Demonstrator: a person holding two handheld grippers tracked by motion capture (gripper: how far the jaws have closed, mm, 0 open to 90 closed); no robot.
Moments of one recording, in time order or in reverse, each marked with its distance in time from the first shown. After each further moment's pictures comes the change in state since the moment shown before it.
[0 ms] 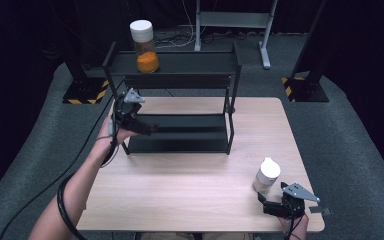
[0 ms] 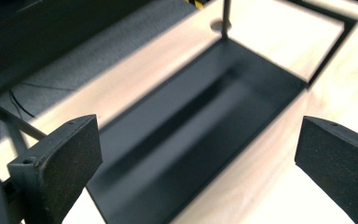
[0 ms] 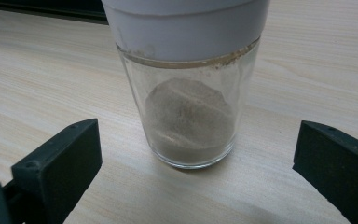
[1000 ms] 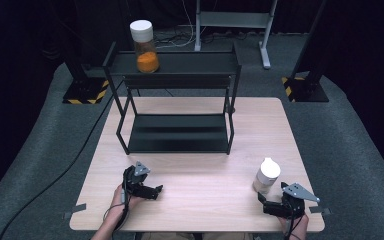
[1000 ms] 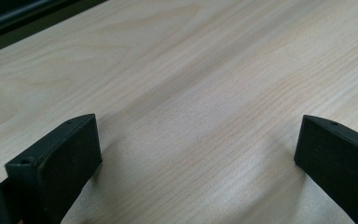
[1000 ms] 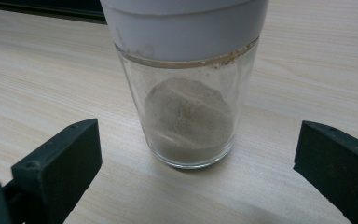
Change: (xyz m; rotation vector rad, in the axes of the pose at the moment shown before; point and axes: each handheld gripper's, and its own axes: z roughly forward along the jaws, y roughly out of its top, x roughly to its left) left arm -0.070 -0.171 0.072 0.079 0.012 -0.158; right arm 0.001 0.000 0.000 0.002 -0.005 0.001
